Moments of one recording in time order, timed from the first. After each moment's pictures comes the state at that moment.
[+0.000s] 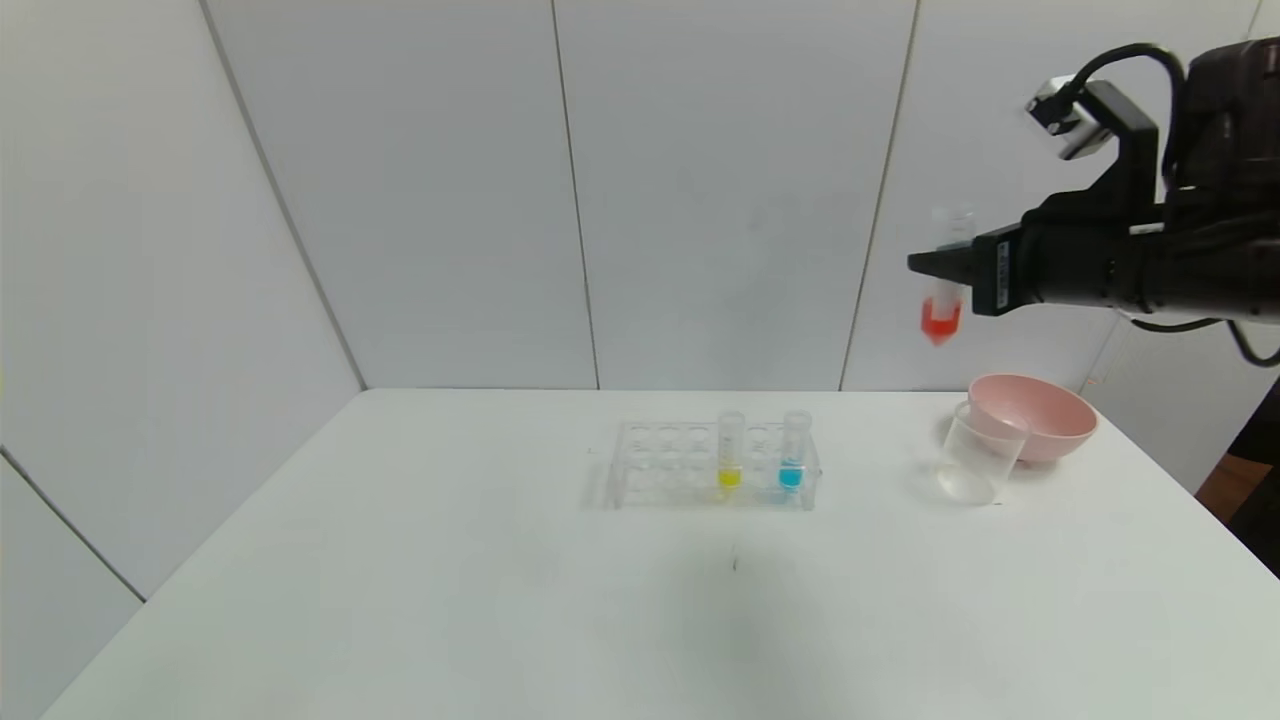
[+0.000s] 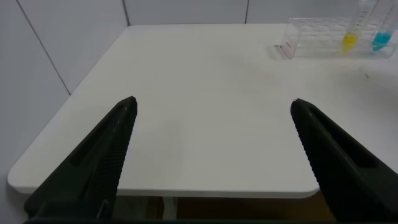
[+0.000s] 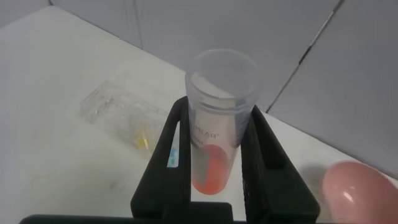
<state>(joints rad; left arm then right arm) 0.00 0.00 0.00 0.00 0.00 -0.01 0.25 1.71 -1.43 -0.04 0.21 -0.13</state>
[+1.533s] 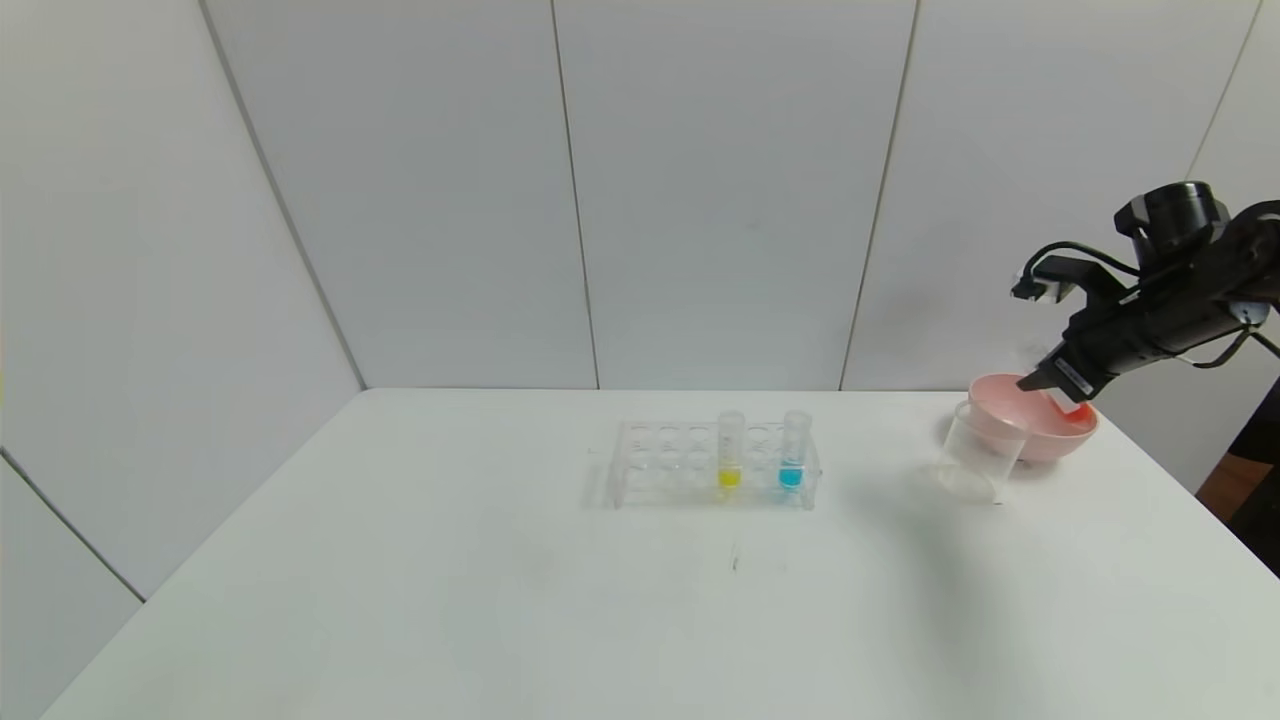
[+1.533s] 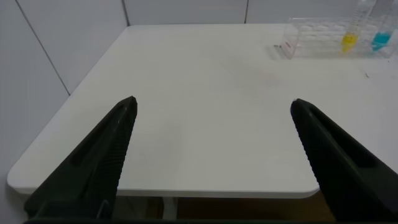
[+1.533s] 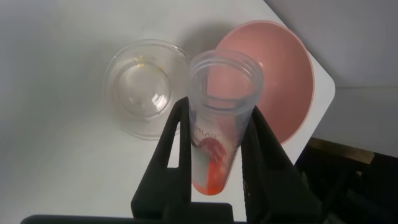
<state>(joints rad) 0.00 0.00 0.00 0.00 0.00 -0.01 -0.12 2.18 -2.00 0.67 0.15 -0.72</state>
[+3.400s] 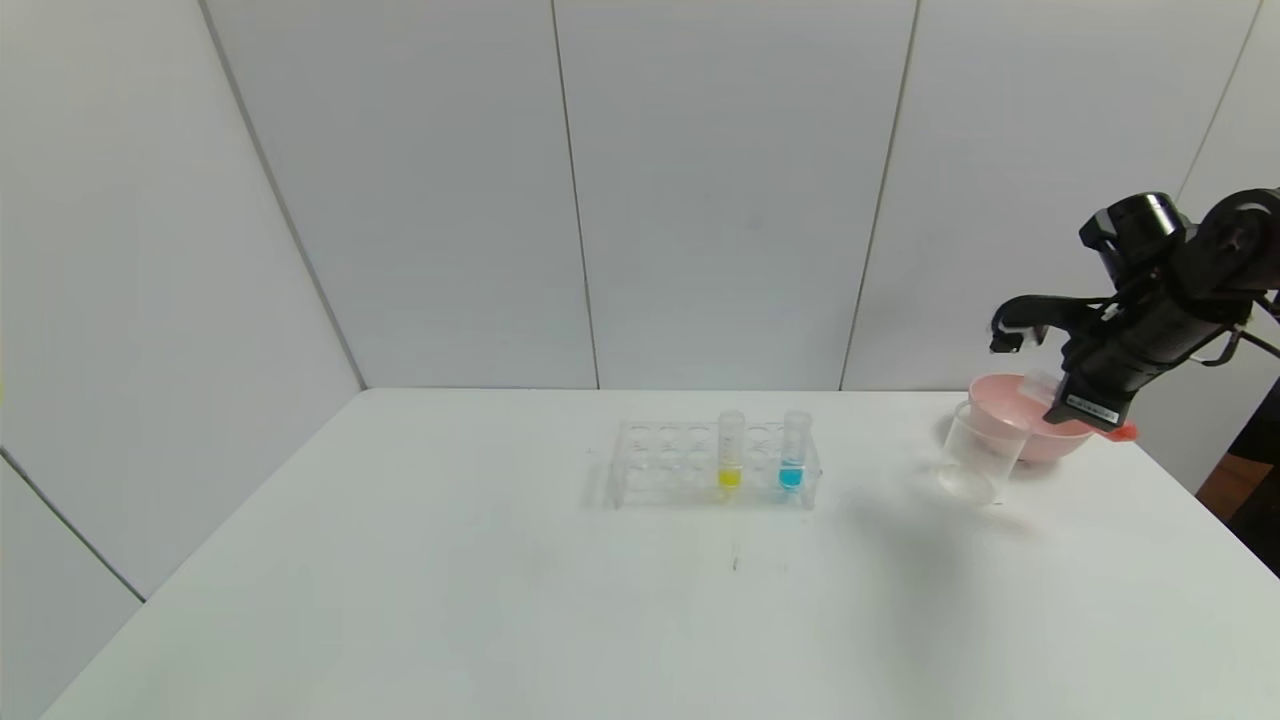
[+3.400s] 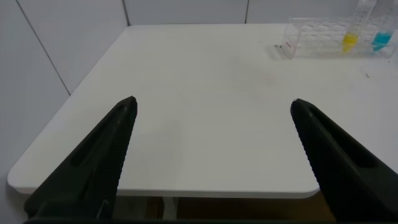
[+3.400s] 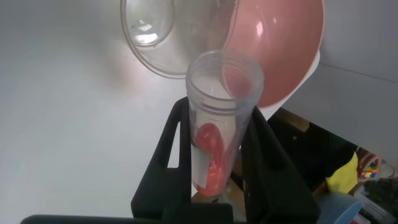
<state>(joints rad) 0.00 0.00 0.00 0.00 0.00 -0.01 -0.05 2.15 -2.00 0.83 -0.11 -0.98</state>
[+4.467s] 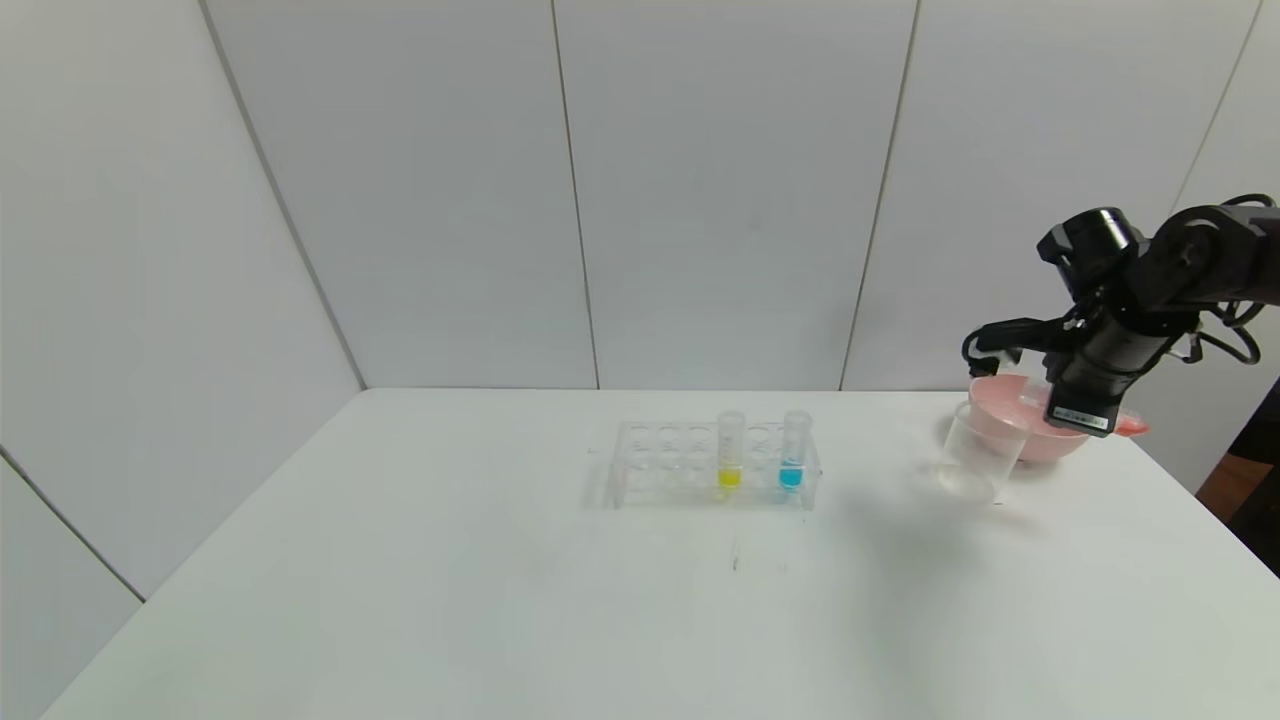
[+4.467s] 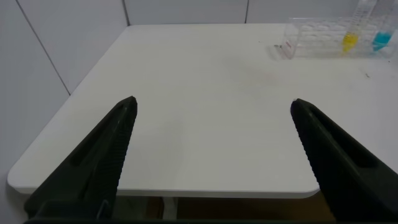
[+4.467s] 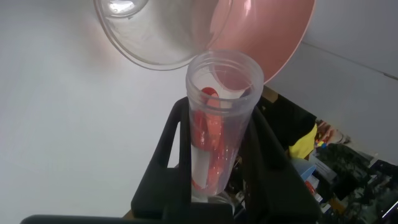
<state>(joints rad) 0.00 0.00 0.00 0.00 0.00 -0.01 0.00 2.19 -2.00 0.81 -0.33 -1.04</state>
